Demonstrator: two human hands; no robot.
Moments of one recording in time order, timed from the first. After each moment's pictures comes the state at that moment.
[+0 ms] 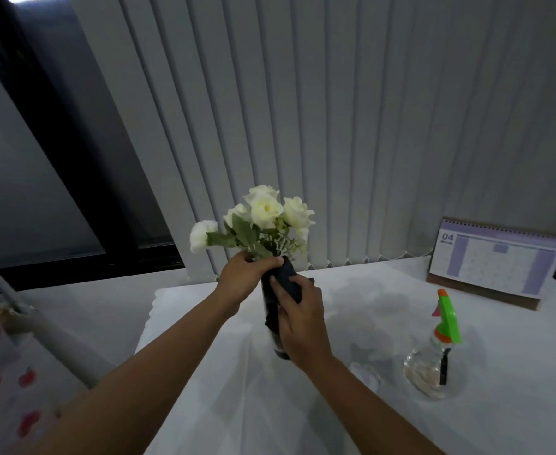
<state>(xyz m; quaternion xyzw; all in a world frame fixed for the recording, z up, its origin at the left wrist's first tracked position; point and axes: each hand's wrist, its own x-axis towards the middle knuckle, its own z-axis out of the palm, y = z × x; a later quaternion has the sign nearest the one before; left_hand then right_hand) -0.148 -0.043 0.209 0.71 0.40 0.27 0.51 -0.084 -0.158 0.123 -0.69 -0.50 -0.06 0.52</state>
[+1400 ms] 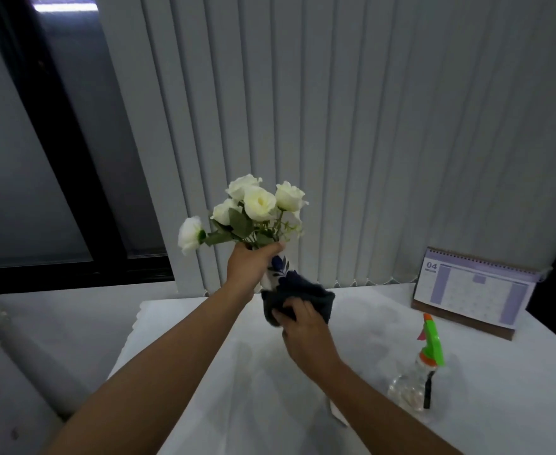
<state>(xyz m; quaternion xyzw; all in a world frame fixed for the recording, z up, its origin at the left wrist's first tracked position) -0.119 -0.043 0.242 0.63 0.37 0.39 0.56 -0.057 -0.163 0.130 -0.74 -0.58 -0.12 0.33</state>
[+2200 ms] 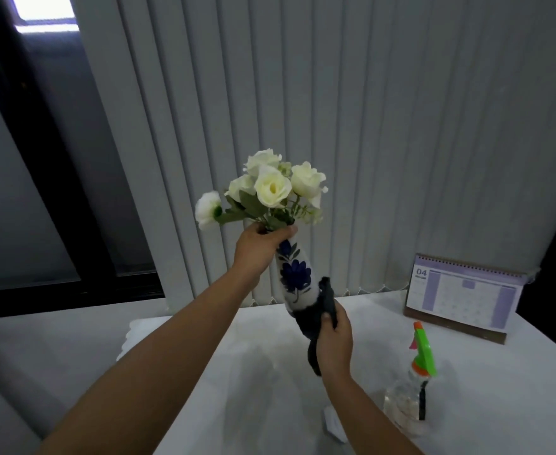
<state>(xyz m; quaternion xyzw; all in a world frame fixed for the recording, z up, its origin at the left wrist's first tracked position) -0.084 -0.053 0.289 0.68 0.31 0.37 0.56 -0.024 -0.173 0.130 -0.69 -0.18 0.07 0.70</state>
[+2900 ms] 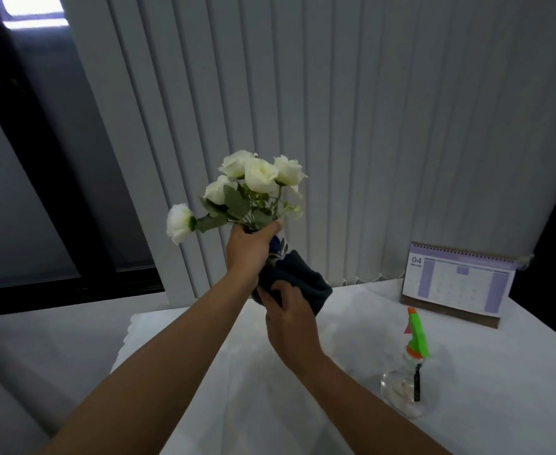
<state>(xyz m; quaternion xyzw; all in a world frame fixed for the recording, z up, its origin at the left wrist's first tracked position) -0.091 -0.068 0.275 0.61 0.36 0.43 0.55 -0.065 -0.158 0.153 -0.71 -0.53 -0.23 0.40</state>
